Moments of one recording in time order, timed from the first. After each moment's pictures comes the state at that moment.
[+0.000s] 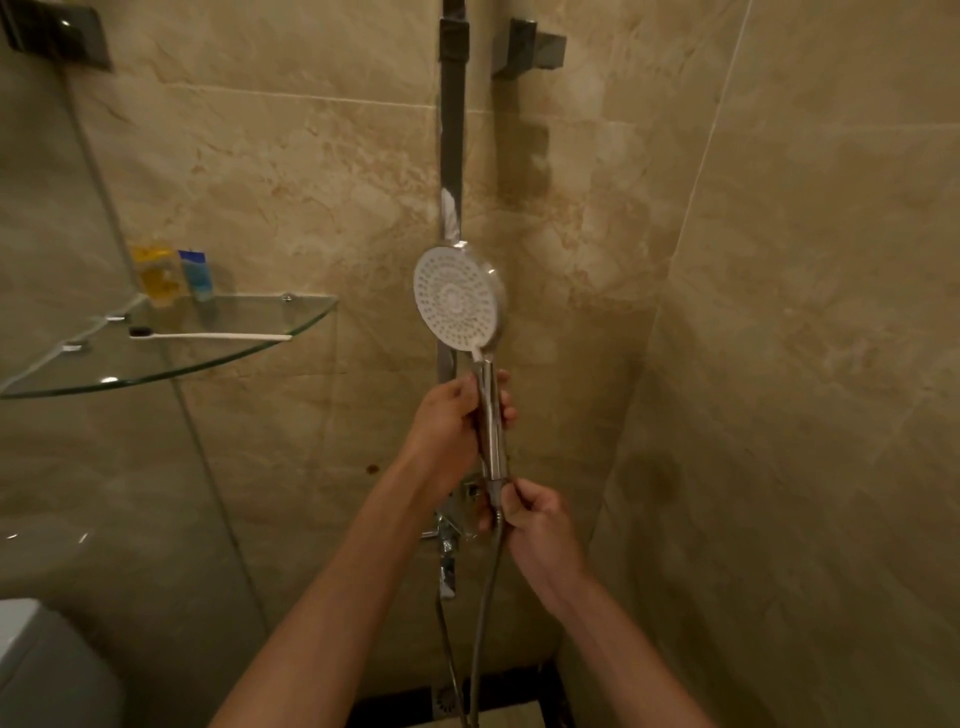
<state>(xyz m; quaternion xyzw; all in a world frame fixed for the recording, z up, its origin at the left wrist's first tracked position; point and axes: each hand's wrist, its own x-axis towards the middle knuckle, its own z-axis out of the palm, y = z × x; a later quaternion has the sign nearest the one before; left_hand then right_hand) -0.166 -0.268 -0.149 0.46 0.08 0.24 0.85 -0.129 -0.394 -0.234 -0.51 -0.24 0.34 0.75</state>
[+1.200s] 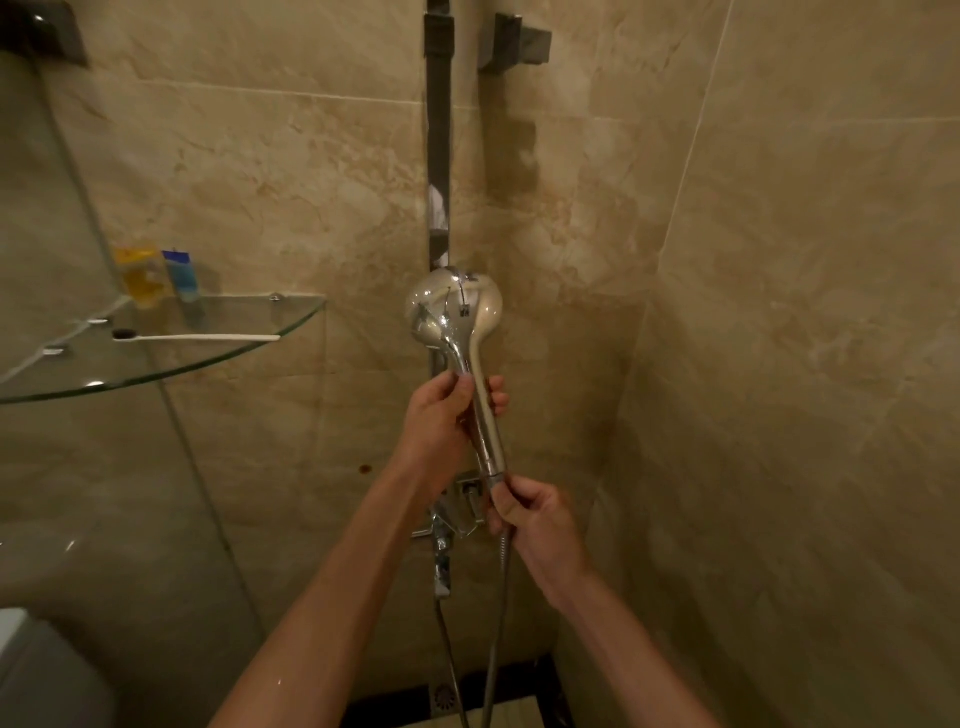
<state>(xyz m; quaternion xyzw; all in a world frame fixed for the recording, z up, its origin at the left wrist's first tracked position) -0.161 -0.262 -0.161 0.47 0.07 0.29 0.83 -0.128 -0.403 -0.230 -0.54 -0.26 0.29 0.74</state>
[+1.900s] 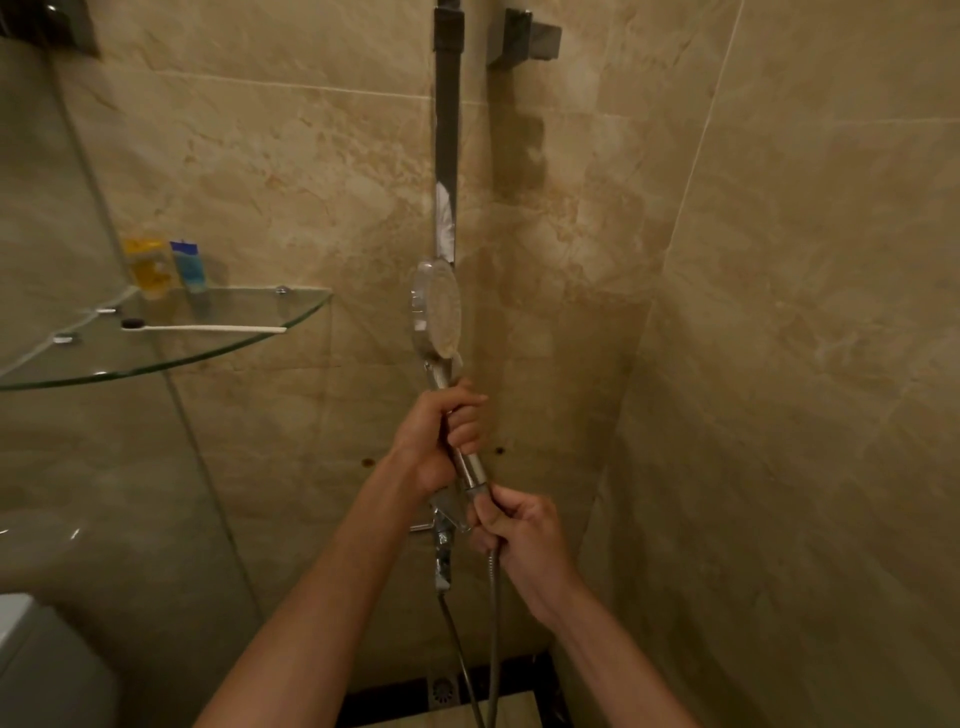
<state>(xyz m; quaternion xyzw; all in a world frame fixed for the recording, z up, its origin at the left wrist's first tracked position) -0.165 -0.249 -0.168 0.39 0.05 0.12 0.91 -0.143 -0.397 -0.241 -0.51 -0.28 0.34 0.74</state>
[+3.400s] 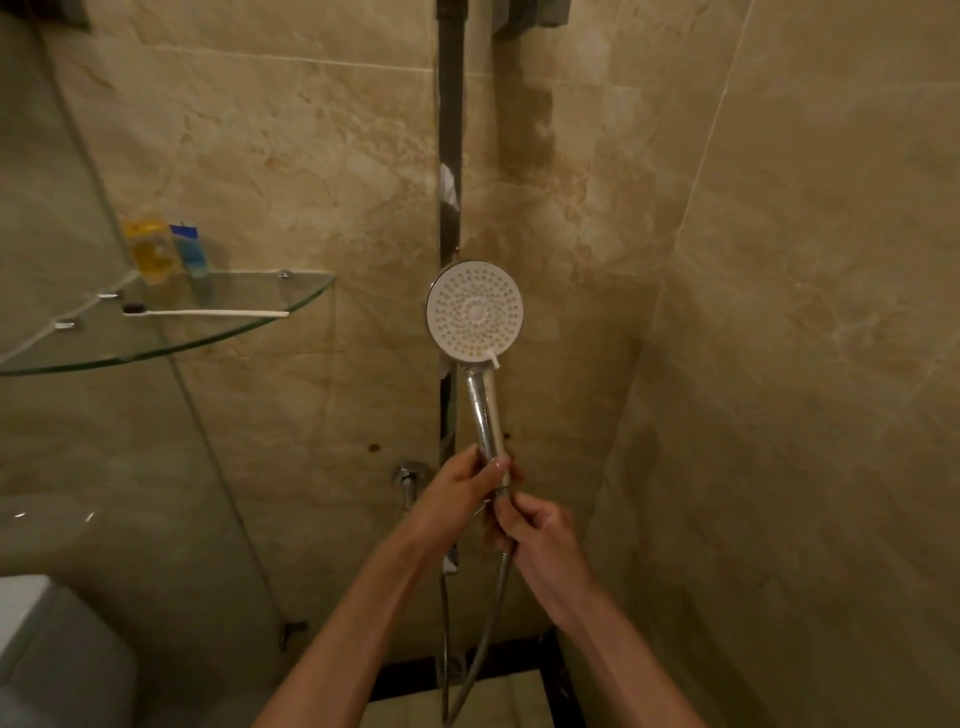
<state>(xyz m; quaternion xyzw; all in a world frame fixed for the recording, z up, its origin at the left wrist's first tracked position) -0.190 -0.273 -0.252 0.67 0.10 0.13 0.73 -0.146 -0.412 -0.257 -0.52 -0.26 0.35 0.74</state>
